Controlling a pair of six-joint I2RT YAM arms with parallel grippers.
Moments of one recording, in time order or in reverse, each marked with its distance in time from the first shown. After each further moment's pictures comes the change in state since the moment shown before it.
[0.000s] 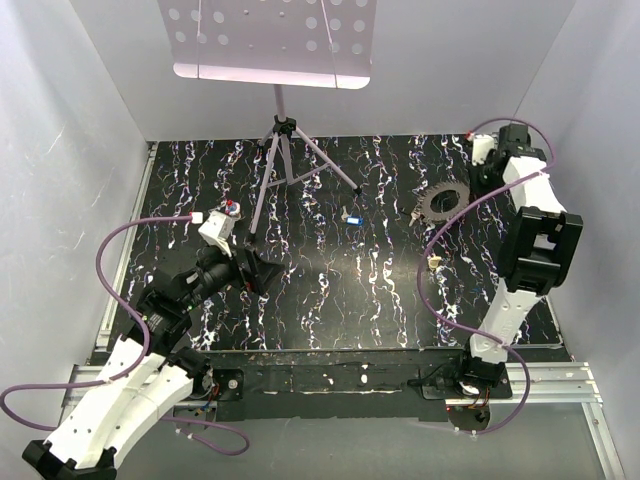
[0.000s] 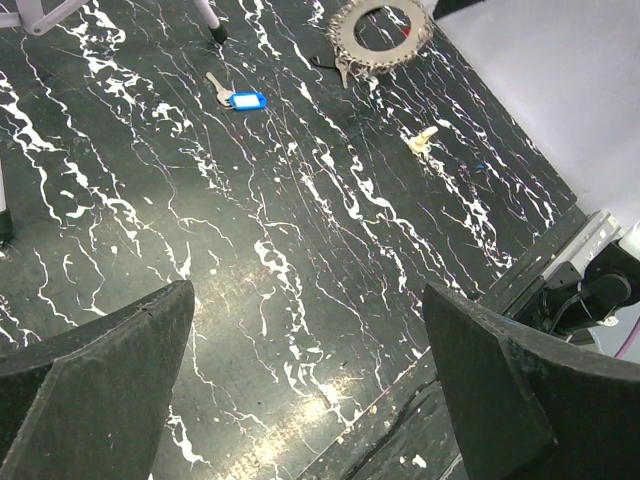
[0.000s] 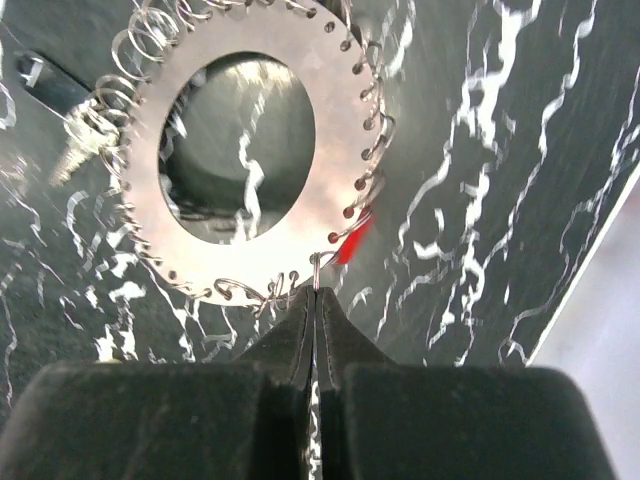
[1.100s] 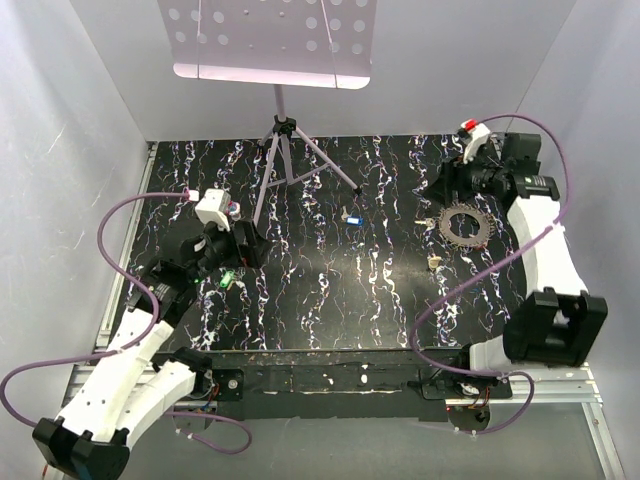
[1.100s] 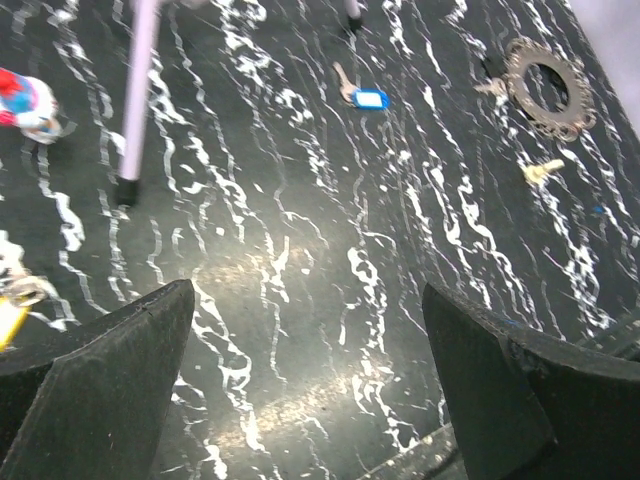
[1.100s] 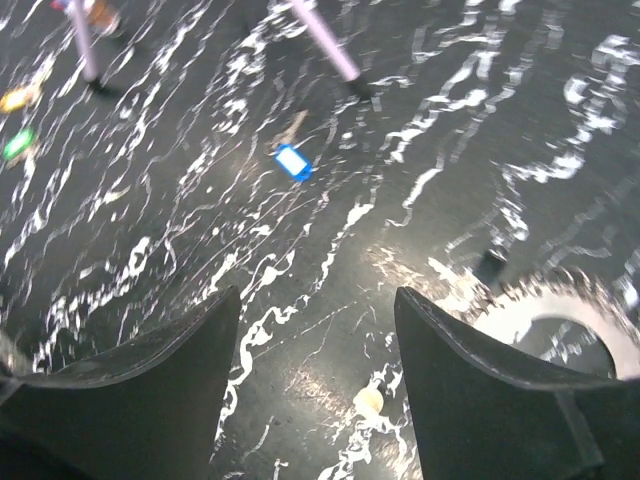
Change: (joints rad) left arm 0.112 0.205 0.116 -0.076 -0.100 0.016; right arm 0.084 -0.513 -0.348 0.147 -0.583 0.117
